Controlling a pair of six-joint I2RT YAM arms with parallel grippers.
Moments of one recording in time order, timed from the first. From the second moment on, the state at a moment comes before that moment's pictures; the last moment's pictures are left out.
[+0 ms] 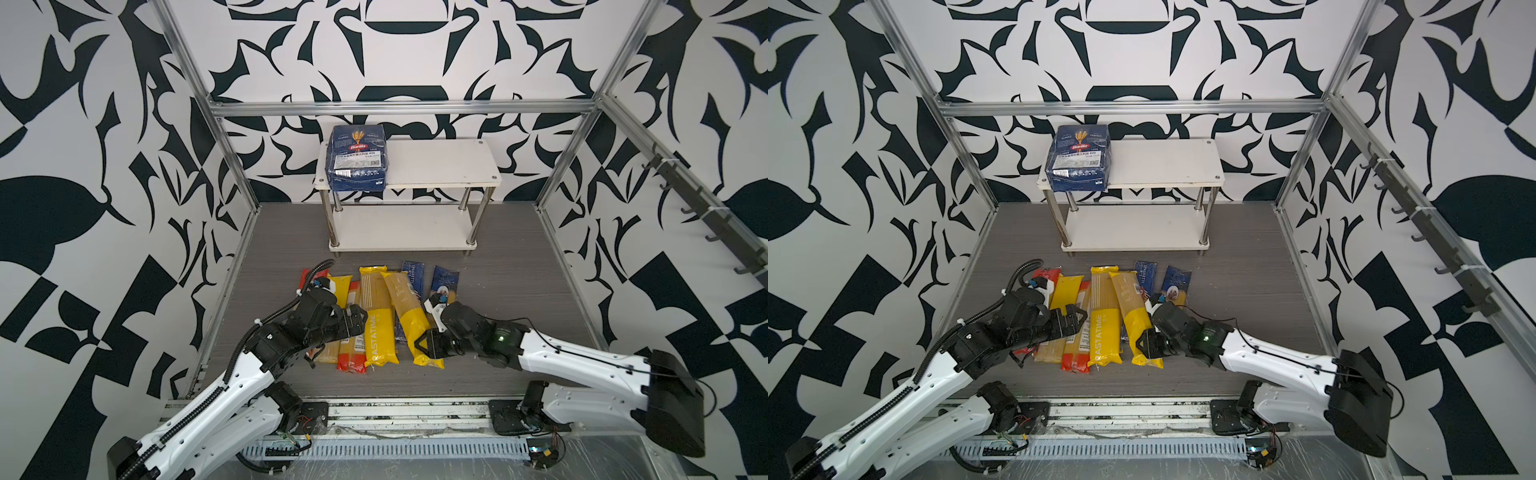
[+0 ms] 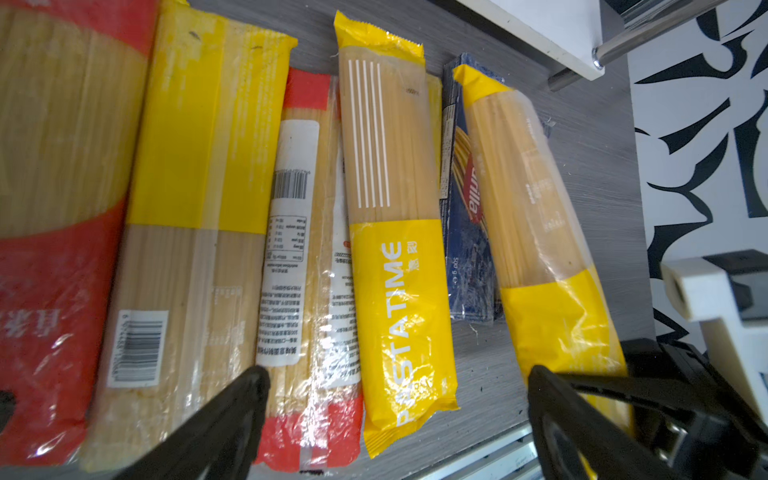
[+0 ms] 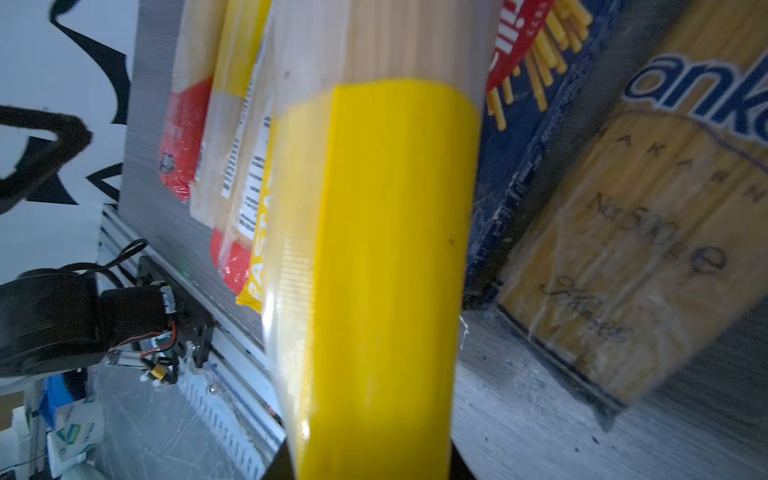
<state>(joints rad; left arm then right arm) -0.71 0.79 0.70 -0.71 0.00 -0.80 0.98 1.07 0.63 -0.37 -0.15 0.83</state>
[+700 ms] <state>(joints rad) -0.71 0.99 0.96 -0.72 -0.03 -0.73 0.97 0.77 0.94 -0.86 -0.02 0.75</state>
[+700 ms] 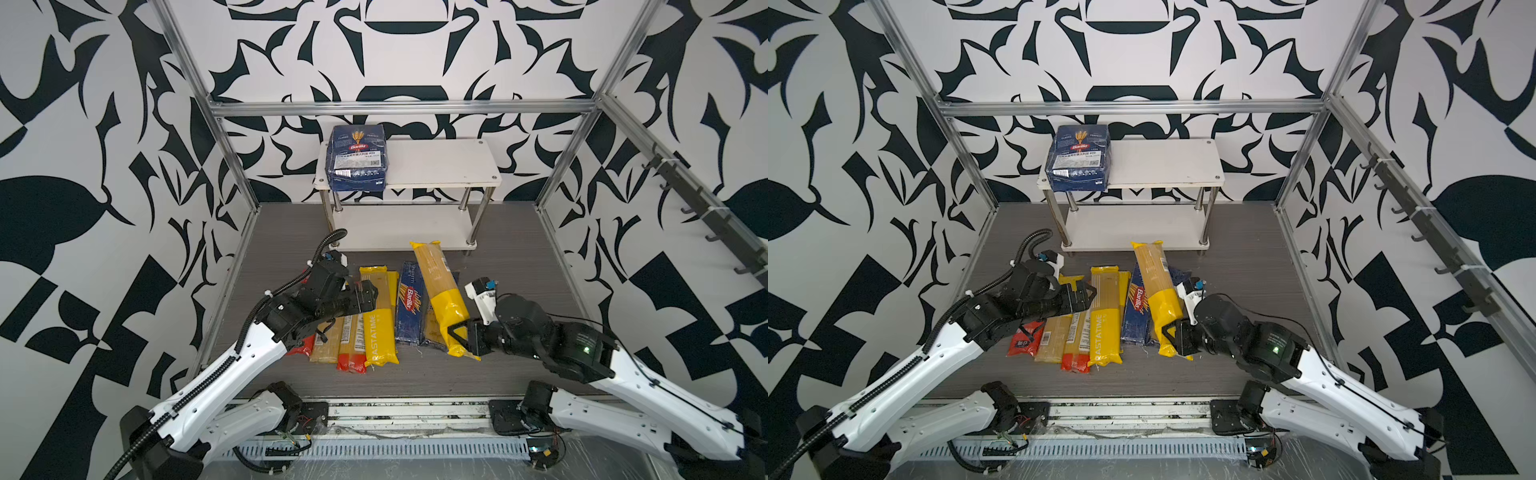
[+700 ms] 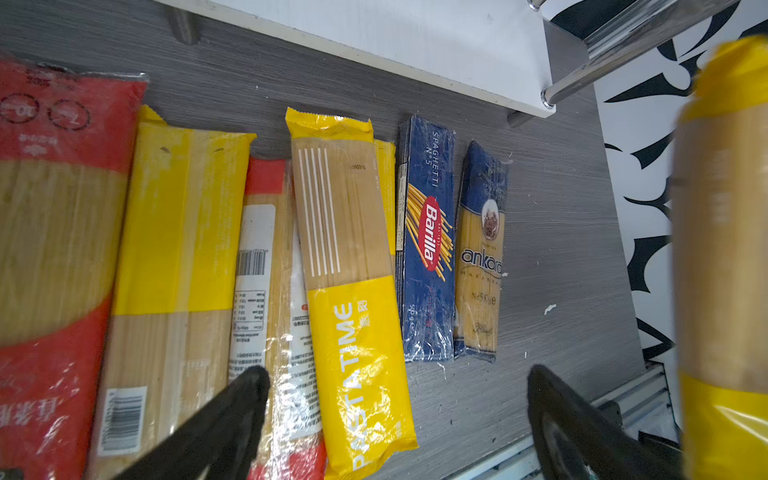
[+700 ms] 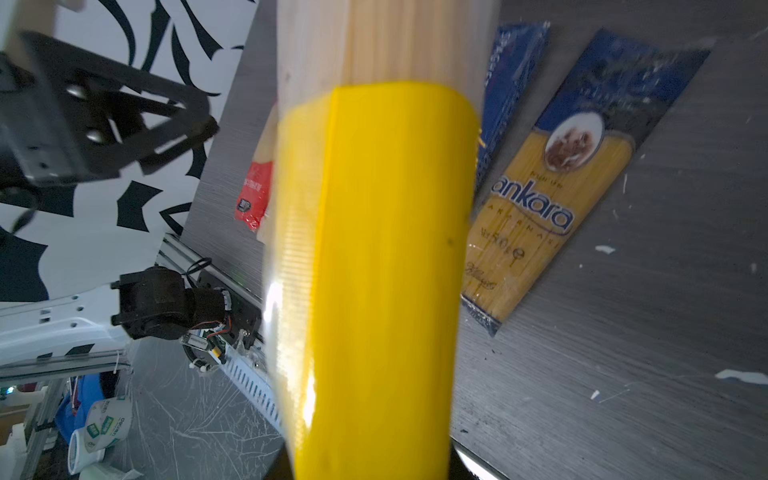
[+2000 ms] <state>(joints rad) -0.71 1.01 0.91 -0.59 0.01 -0.59 0.56 2.08 2.64 -1.15 0.06 0.40</state>
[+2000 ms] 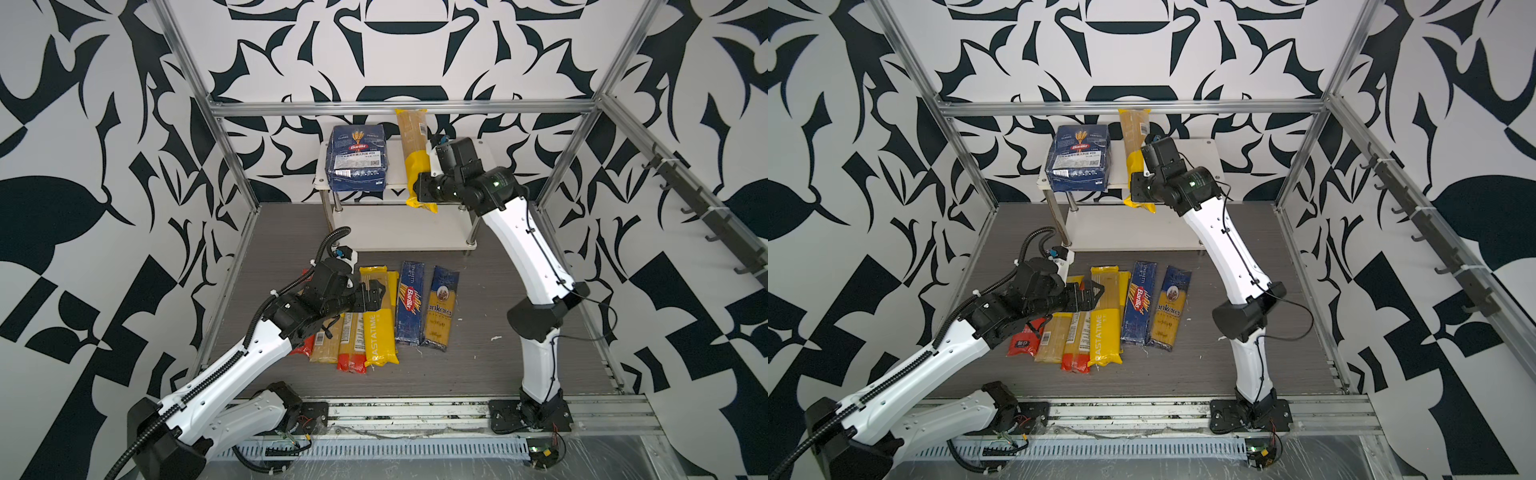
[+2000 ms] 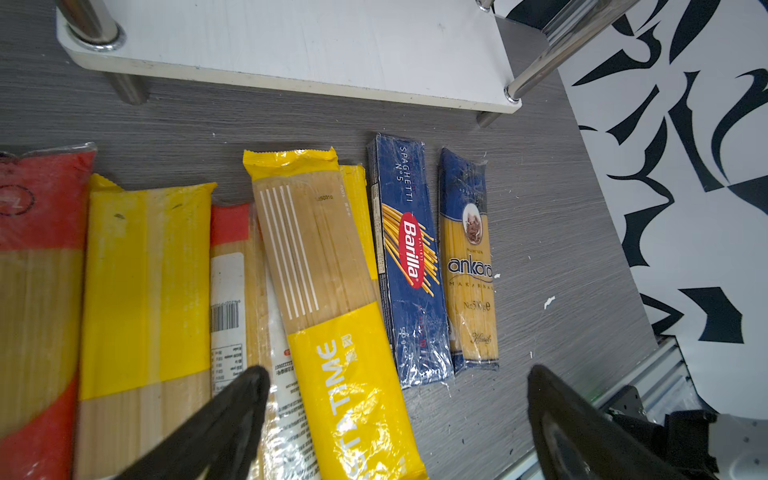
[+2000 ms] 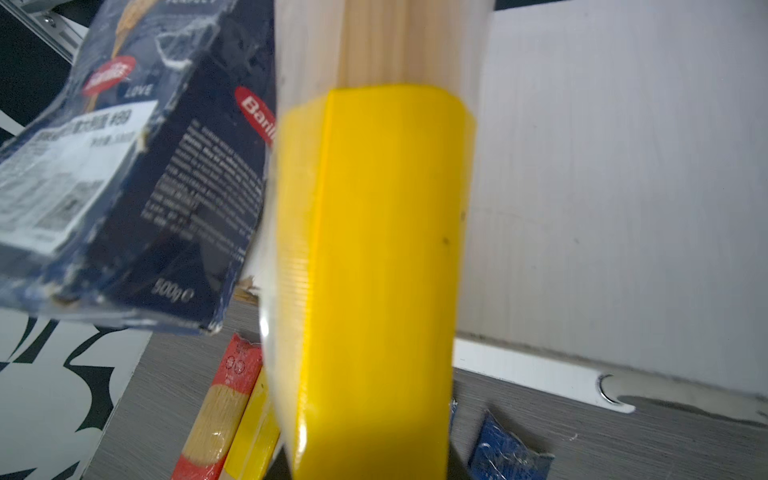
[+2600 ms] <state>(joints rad) -0.71 0.94 0.88 -0.60 -0.03 -0.58 0.49 2.11 2.68 -1.06 -0.10 0.47</state>
